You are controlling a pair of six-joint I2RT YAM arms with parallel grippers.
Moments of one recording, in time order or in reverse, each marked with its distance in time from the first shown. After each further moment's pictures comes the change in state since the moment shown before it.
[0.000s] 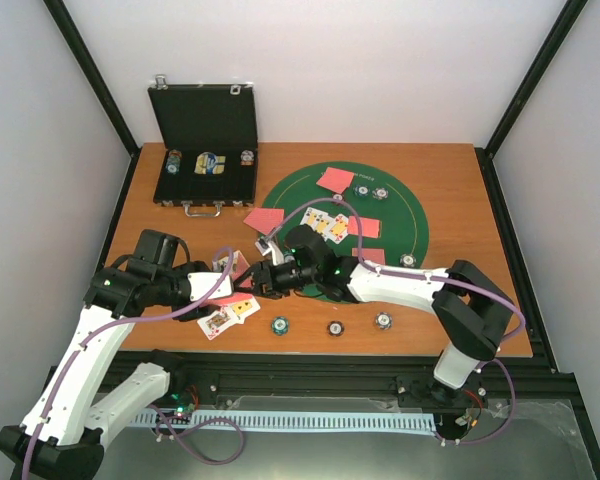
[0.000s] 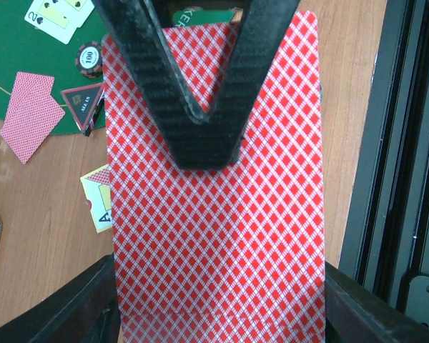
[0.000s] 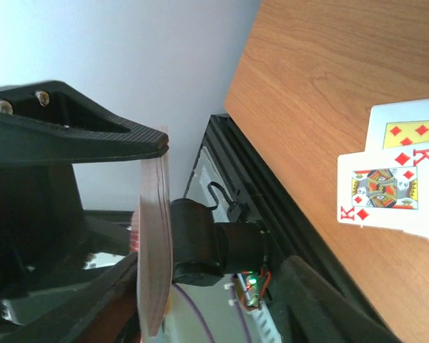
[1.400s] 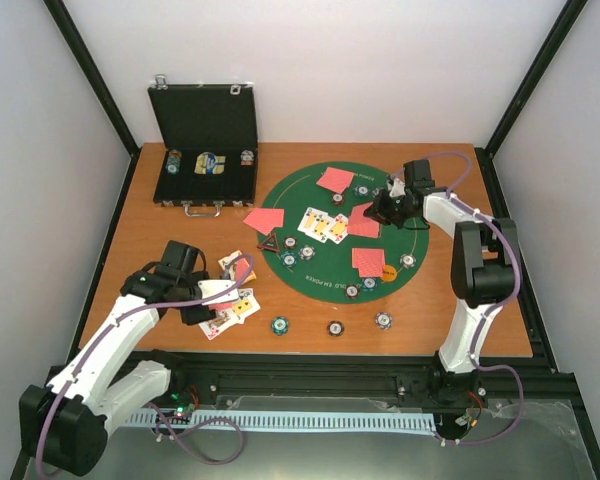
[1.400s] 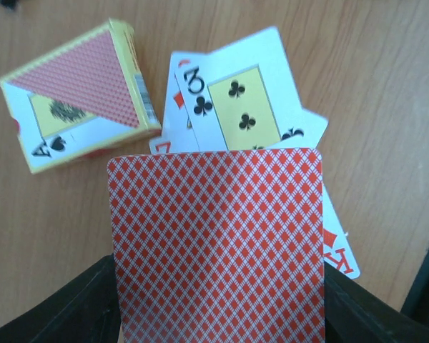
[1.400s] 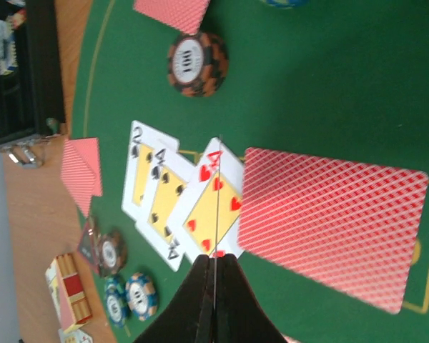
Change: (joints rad) left arm 0.017 0.091 -0.280 0.266 -0.188 -0.027; right arm -0.863 0.197 0.268 -0.632 0.067 -0.494
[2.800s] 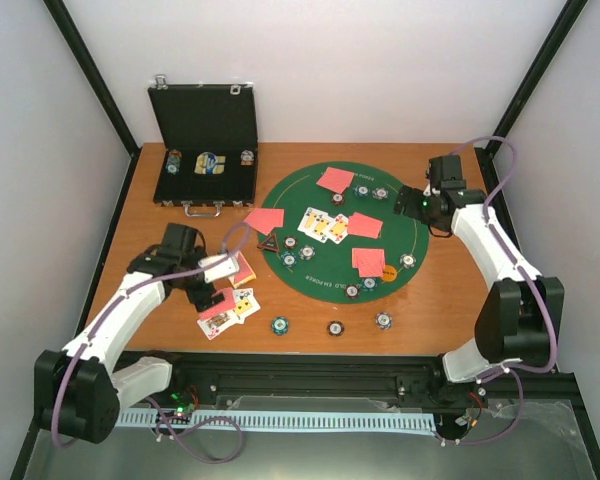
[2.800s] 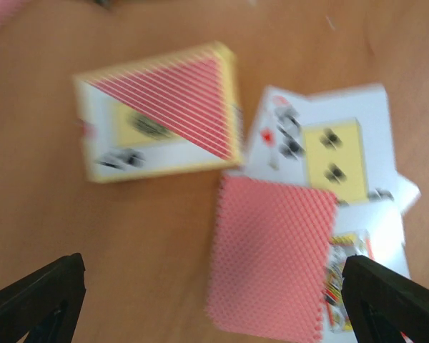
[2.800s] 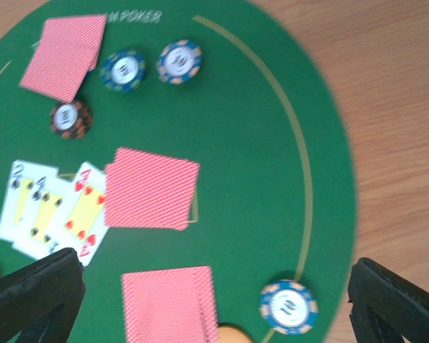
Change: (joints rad) left arm 0.076 0.201 -0.010 0.176 0.015 -0.086; right arm -0.031 -0.329 -0.029 -0.289 0.494 -0.129
